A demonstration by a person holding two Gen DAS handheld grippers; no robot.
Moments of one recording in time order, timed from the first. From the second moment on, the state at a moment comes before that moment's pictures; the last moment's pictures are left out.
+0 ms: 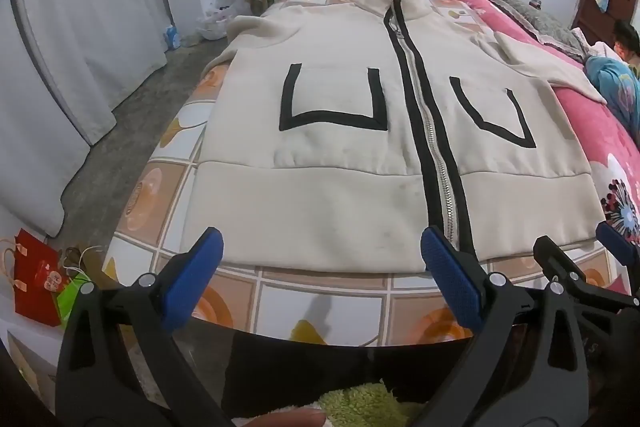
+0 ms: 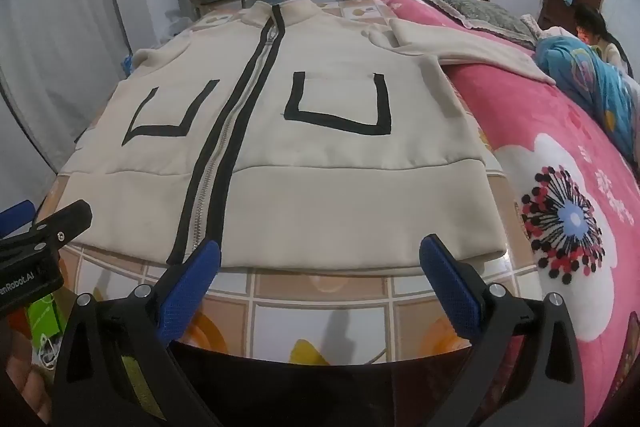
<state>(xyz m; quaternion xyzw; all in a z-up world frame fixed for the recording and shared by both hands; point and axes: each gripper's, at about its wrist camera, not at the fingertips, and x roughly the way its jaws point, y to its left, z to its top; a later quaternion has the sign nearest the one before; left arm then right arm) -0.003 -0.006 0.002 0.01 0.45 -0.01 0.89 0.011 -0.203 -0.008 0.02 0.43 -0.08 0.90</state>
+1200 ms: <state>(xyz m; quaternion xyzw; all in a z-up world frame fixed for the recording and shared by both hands) -0.001 -0.004 0.002 0.01 0.45 -0.02 0.89 0.011 -0.198 -0.001 0.01 0.43 -0.09 0.90</state>
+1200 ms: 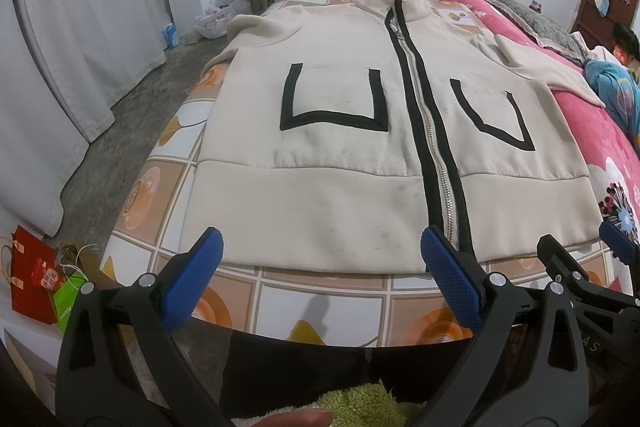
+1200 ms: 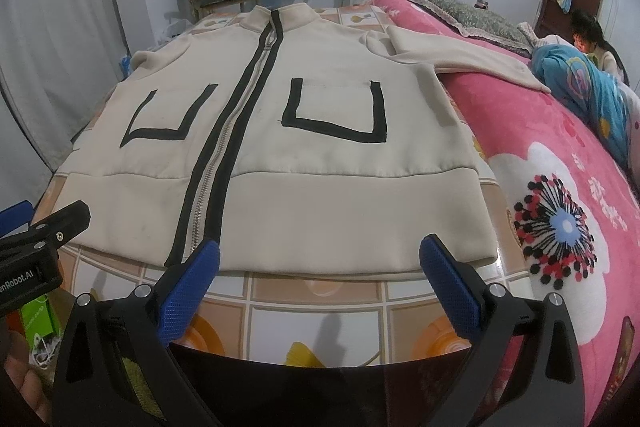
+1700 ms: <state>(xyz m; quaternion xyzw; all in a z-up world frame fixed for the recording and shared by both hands) 0.000 -0.004 0.002 0.01 0.45 -0.02 0.89 0.011 -0.200 0.000 0.01 0.42 -0.09 0.90</state>
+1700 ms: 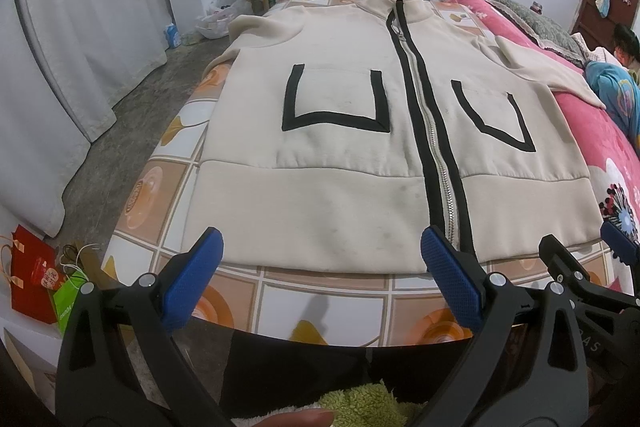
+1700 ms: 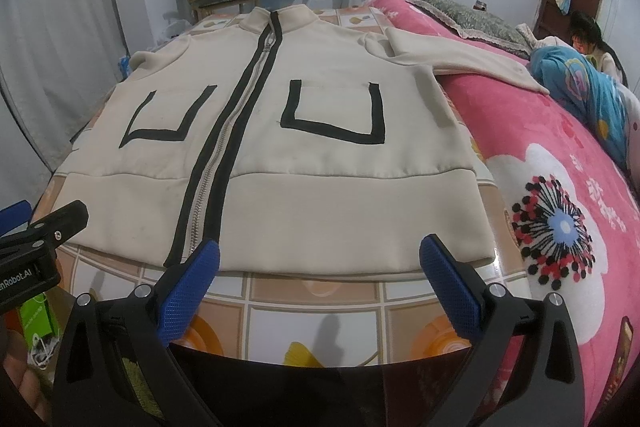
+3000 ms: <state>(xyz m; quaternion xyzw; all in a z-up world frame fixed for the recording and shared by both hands) 0.022 0.013 -0.025 0.02 0.47 -0.02 0.88 0.024 -0.222 -0.013 0.01 0.44 -0.11 0.89</state>
